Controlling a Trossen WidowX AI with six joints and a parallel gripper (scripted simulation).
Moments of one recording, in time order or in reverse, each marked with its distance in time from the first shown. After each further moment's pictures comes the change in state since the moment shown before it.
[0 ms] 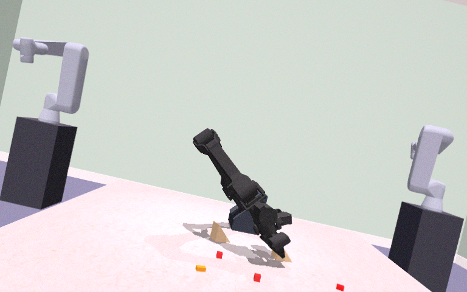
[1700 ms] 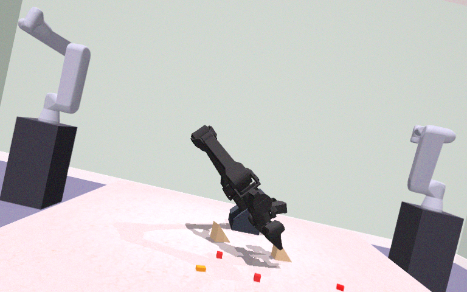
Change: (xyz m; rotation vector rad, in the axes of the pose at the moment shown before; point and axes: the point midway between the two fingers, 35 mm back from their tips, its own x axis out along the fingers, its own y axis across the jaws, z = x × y) arm -0.047 -0.008 -0.001 0.003 0.002 -0.010
